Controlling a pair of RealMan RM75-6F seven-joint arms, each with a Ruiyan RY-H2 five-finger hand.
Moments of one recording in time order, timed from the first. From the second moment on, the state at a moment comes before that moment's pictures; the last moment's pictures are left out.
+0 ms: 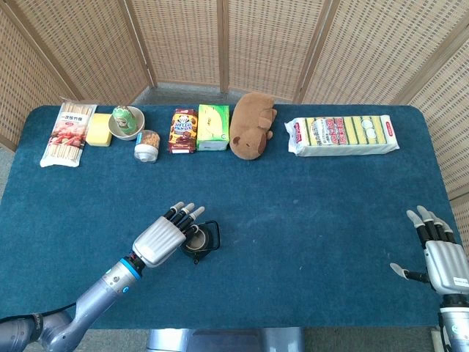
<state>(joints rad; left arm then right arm) -0.65 -1.39 -0.02 -1.81 1.40 1.02 0.71 0.09 -1.06 0.07 -1.66 -1.43 1.40 0.03</state>
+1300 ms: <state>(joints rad) -0.69 -1.47 -0.03 -1.78 1.29 0.99 0.76 0.09 -1.05 0.07 -1.66 -1.41 1.38 0.03</state>
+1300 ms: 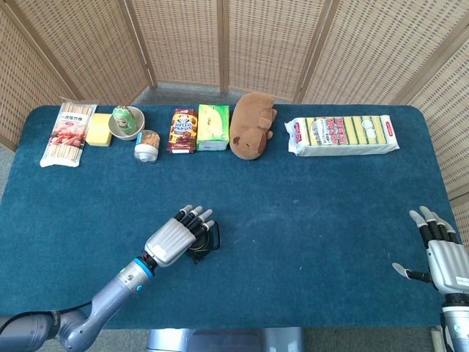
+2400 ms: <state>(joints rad) -0.76 -1.53 -0.14 -1.74 1.19 1.03 0.76 0.10 -1.06 0.07 -1.66 -1.39 1.36 0.03</state>
